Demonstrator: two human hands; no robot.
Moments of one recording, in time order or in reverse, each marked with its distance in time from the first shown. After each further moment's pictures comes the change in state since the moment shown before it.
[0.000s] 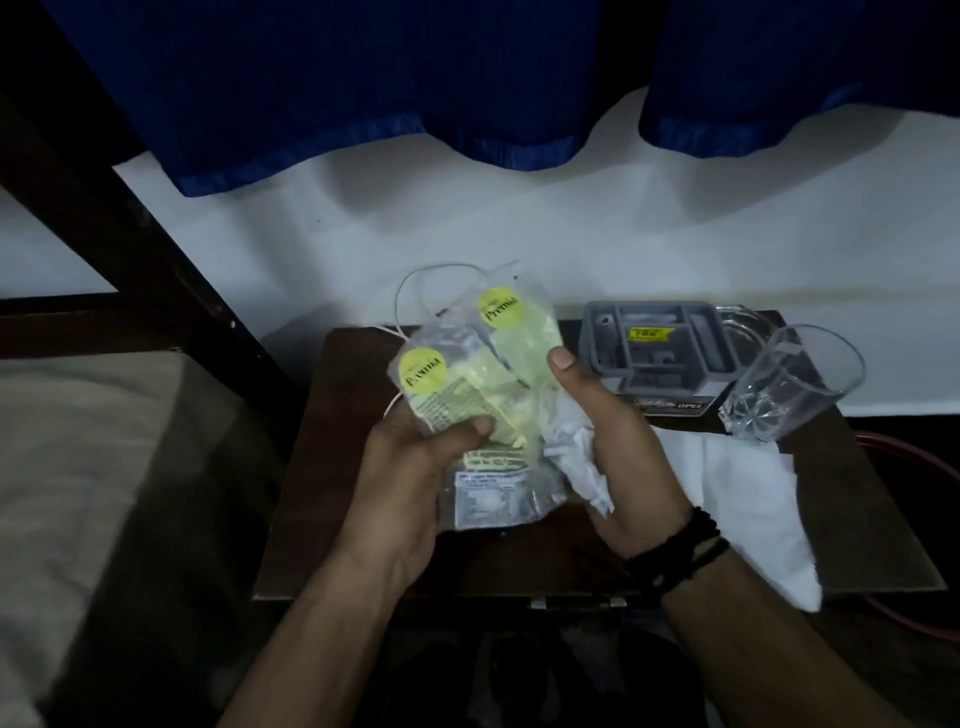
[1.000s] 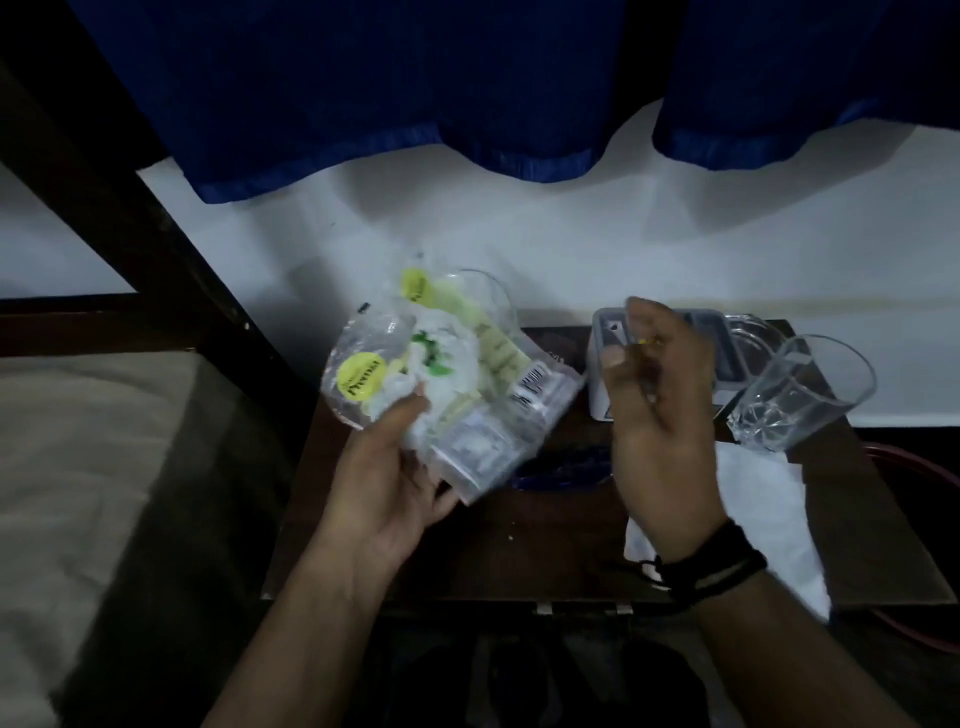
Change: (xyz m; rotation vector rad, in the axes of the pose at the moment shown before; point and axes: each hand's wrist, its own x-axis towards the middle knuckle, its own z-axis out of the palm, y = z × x) left_hand 0.004 0.015 -0.017 -0.304 0.108 -0.268; right_hand -0.005 -0.012 -0.004 -0.700 0.369 -0.720
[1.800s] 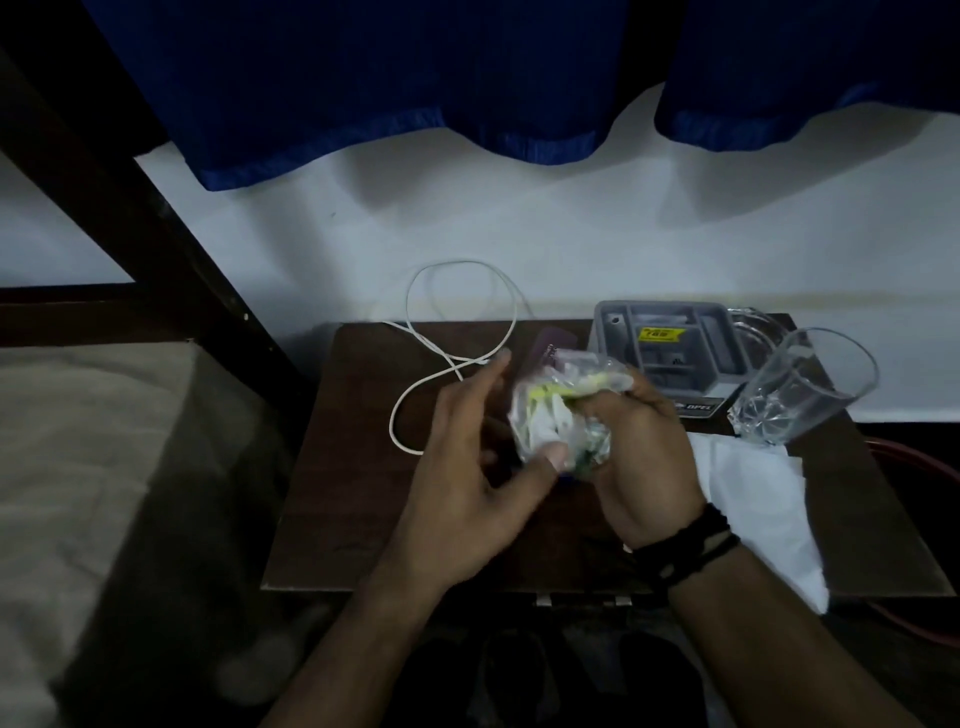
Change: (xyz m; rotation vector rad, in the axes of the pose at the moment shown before) left_hand -0.003 -0.038 0.004 0.975 -0.259 0.827; right_hand -0.007 0.006 0.011 0.665 -0.184 0.614
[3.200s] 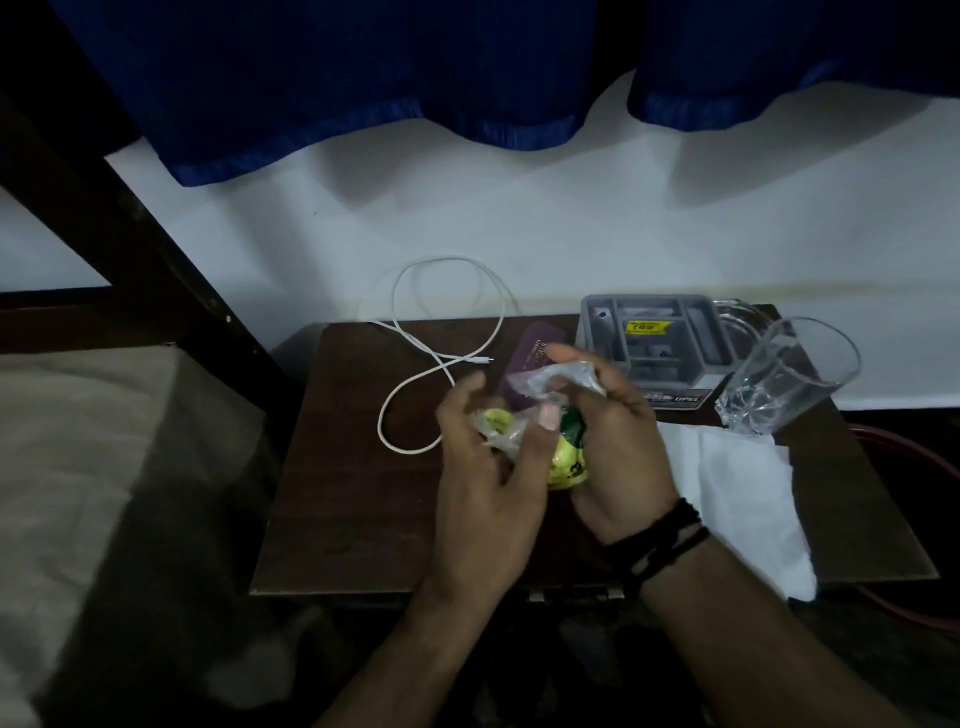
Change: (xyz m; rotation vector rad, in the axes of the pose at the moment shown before) left_hand -0.004 0.000 0.046 -0.179 0.254 -0.162; right_hand 0.000 0.002 0.014 0.137 0.168 0.053
